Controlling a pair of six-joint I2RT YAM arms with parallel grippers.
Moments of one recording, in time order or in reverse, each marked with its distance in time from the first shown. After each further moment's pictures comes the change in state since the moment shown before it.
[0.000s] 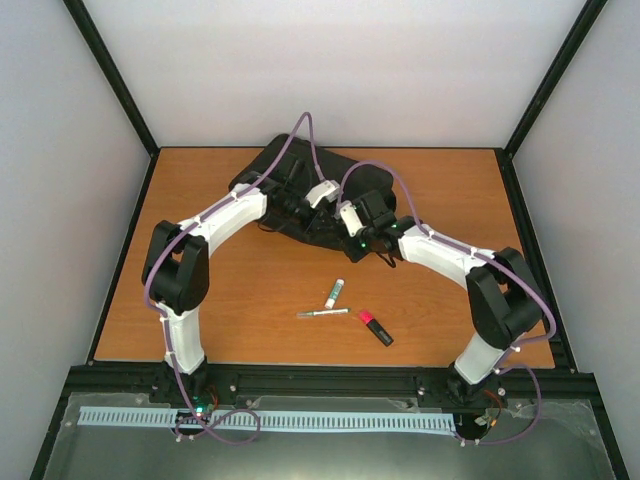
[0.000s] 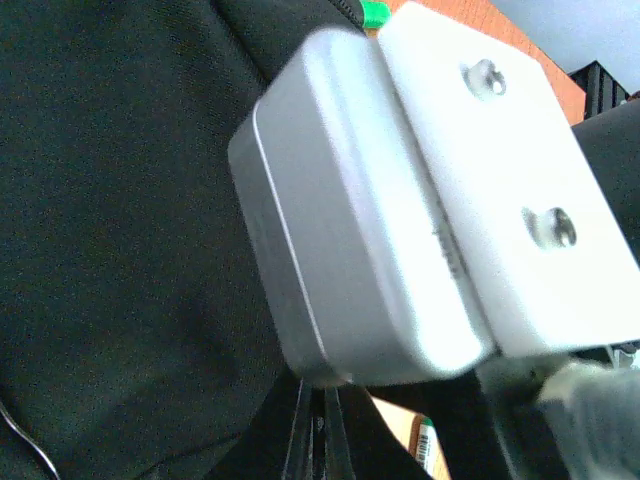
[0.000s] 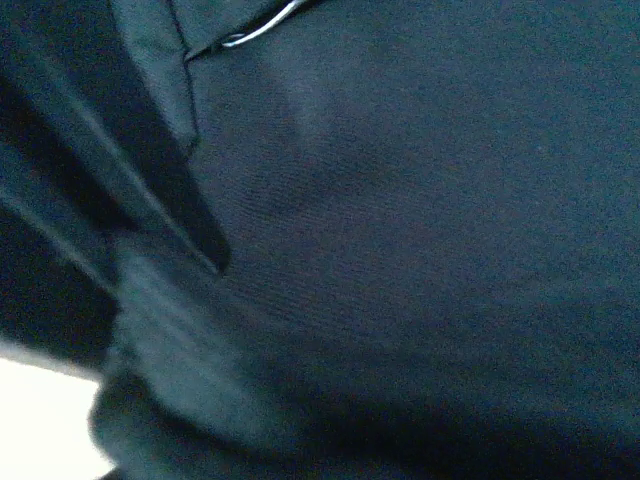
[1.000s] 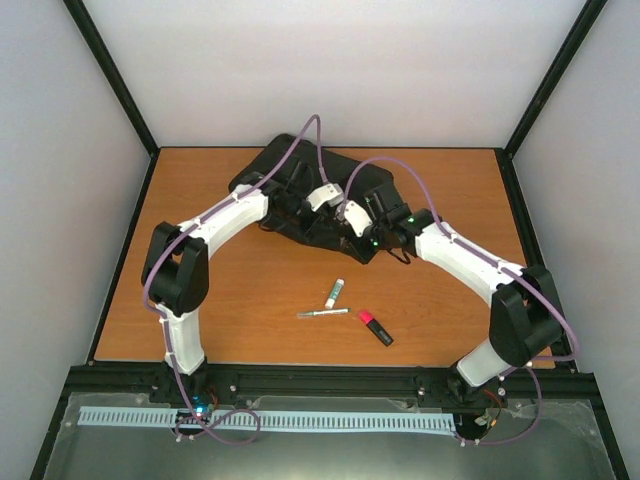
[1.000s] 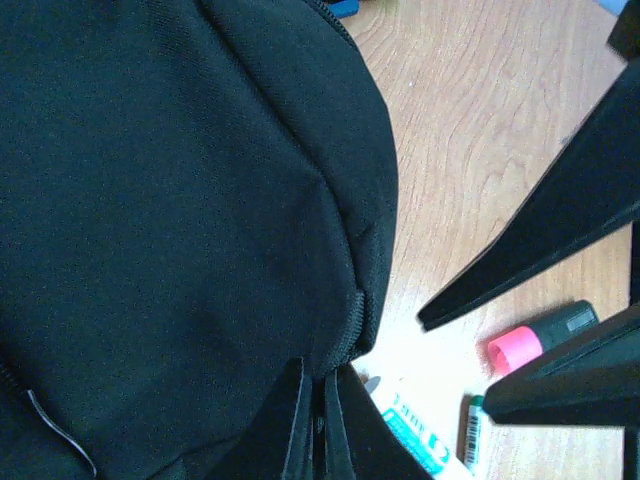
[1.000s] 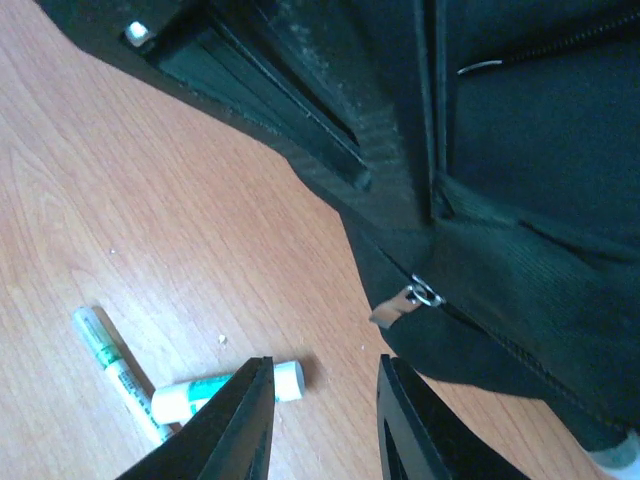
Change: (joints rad) left arm -0.011 -0.010 -0.001 -0.016 -0.093 0.130; right arm -0.048 -0.128 0.043 -0.197 -0.217 -0.159
